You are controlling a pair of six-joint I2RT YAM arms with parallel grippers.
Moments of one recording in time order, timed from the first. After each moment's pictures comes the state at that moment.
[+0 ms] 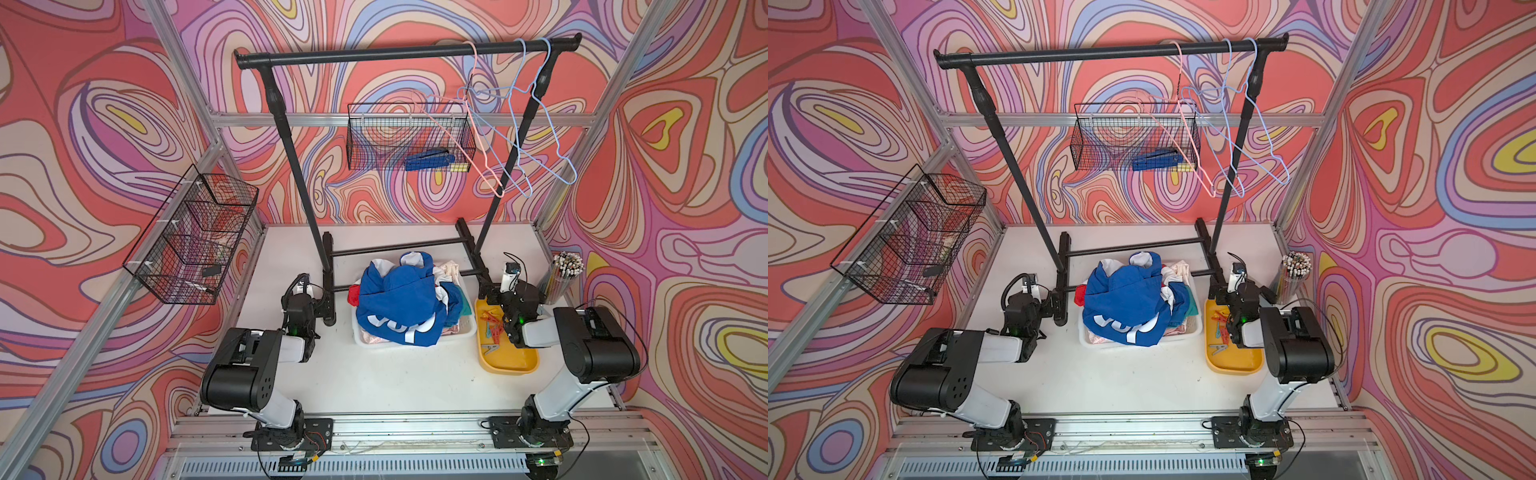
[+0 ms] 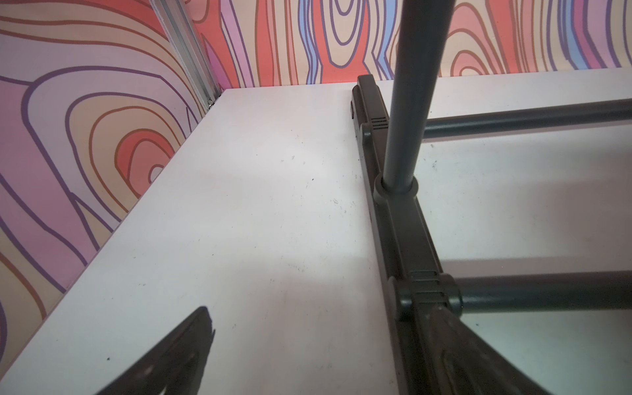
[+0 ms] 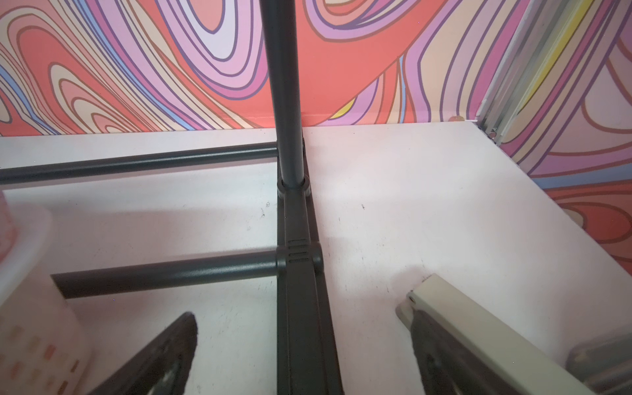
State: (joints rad) left arm -0.08 1.55 0.35 0.83 -0.25 0.00; right arm -0.02 1.71 0.46 0.96 -0.07 0.01
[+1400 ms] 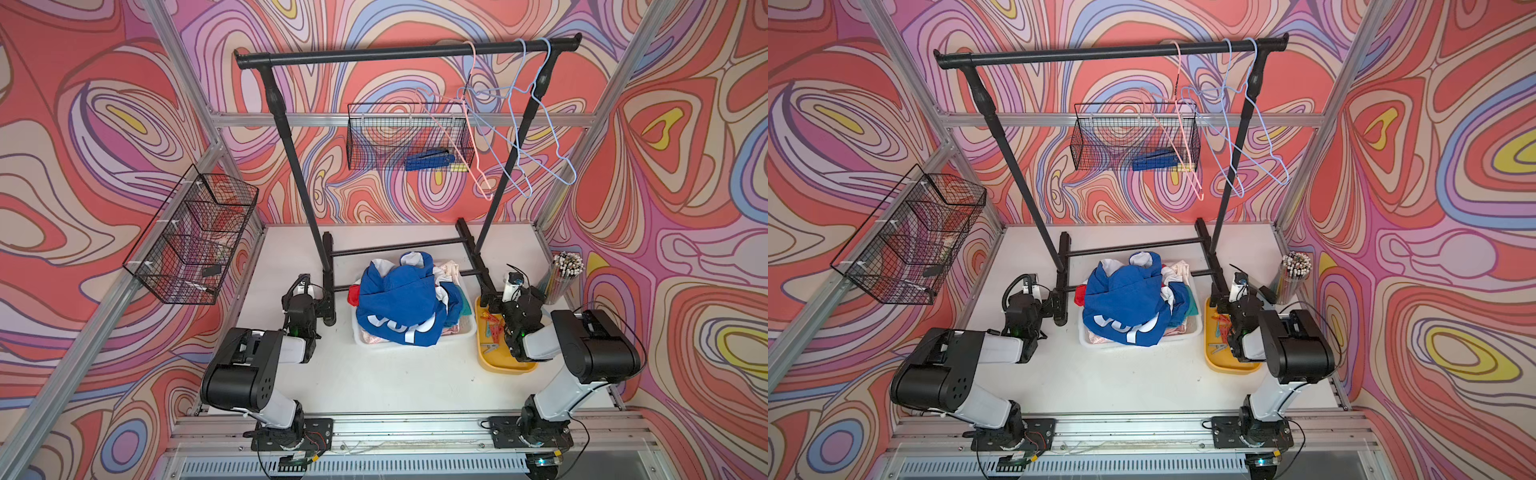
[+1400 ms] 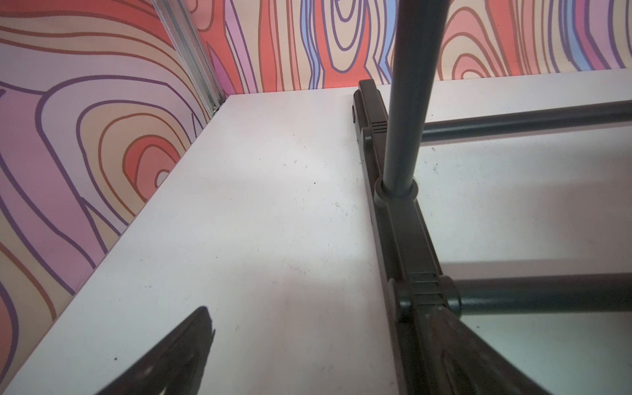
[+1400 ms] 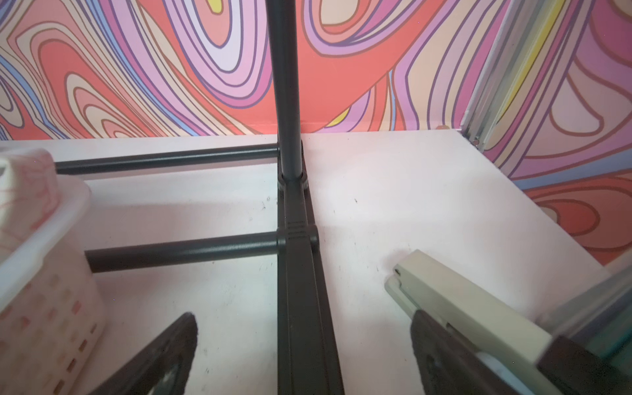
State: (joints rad) left arm -0.09 1.55 0.34 0.85 -0.27 0.01; right arm -0.02 1.70 0.34 1.14 -0.04 0.01
